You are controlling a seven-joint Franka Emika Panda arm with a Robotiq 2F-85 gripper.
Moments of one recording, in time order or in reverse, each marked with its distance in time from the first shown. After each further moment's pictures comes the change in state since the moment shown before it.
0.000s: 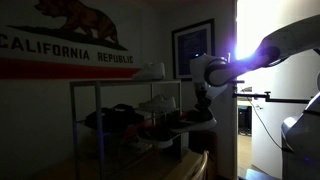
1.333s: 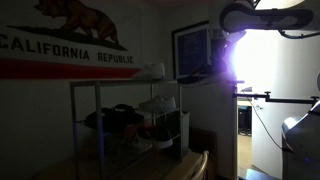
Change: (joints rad) arm -0.012 -0.113 0.038 0.528 -0.166 -0.466 -0.285
